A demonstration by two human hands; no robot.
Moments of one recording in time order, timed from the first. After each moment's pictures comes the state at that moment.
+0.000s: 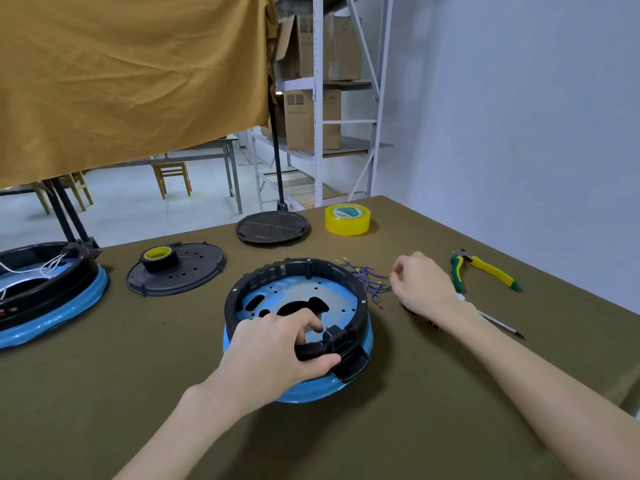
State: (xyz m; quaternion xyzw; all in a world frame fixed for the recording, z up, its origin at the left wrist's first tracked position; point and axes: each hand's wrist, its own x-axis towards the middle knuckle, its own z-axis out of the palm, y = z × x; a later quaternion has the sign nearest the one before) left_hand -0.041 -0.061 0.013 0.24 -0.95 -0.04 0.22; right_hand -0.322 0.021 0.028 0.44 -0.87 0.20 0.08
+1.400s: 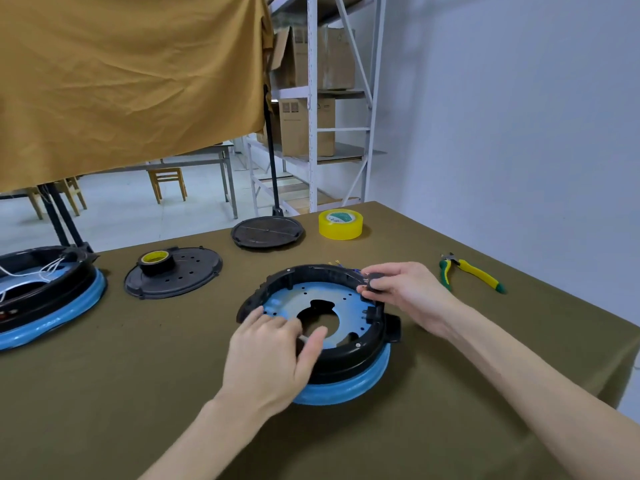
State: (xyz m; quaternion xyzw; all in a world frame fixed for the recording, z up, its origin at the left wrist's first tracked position) left_hand -0.042 -0.035 0.010 0.26 -0.91 -0.01 0.31; right_hand -0.284 0.054 0.058 0.30 -0.60 0.64 -0.38
